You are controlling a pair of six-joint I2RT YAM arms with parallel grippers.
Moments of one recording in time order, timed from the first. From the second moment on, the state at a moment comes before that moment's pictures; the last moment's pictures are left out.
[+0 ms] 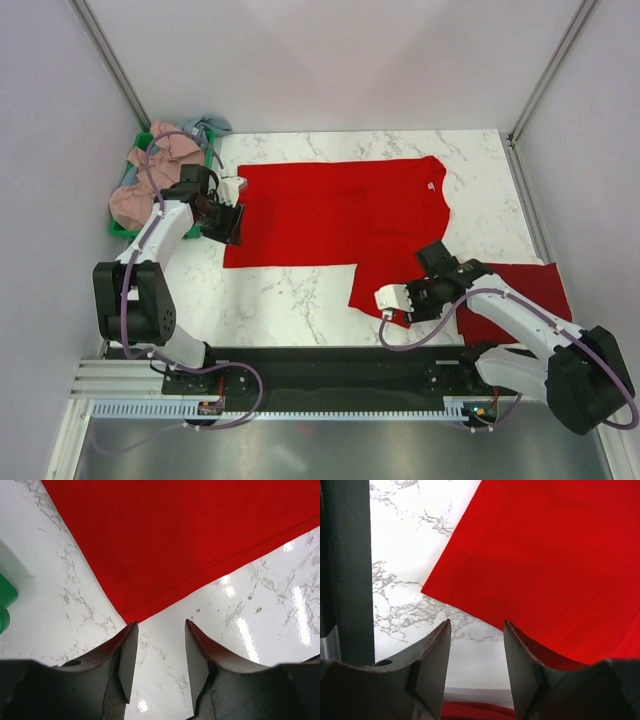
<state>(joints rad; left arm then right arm) -0.02 1.55 1.17 -0.78 0.31 0.35 0.50 1.10 0.61 -0.78 -0.34 -1.25</state>
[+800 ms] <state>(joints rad) -0.01 1.59 1.17 -0.78 0.30 0.35 0.66 1.16 0.57 -0.71 -0.36 -1.19</state>
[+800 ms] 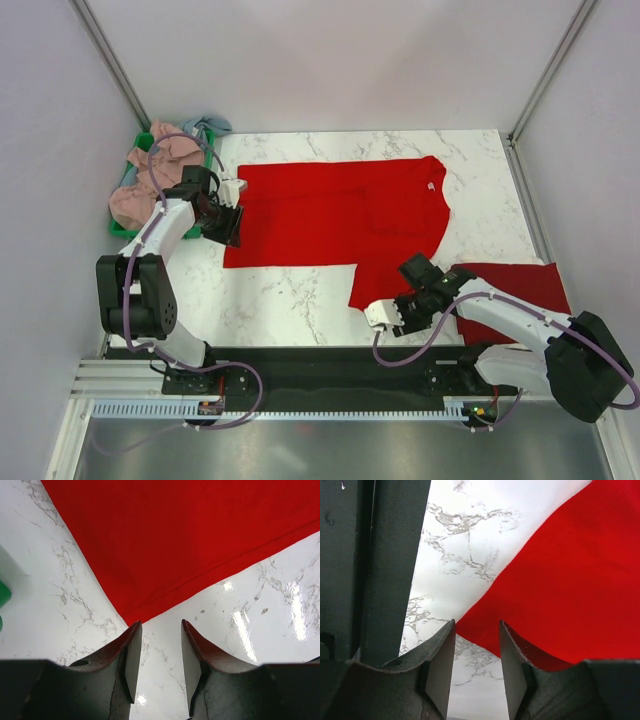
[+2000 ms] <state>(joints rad) 0.06 1.68 1.09 -0.79 0.31 0.38 0.67 1.15 0.54 -0.69 -0.31 -1.04</state>
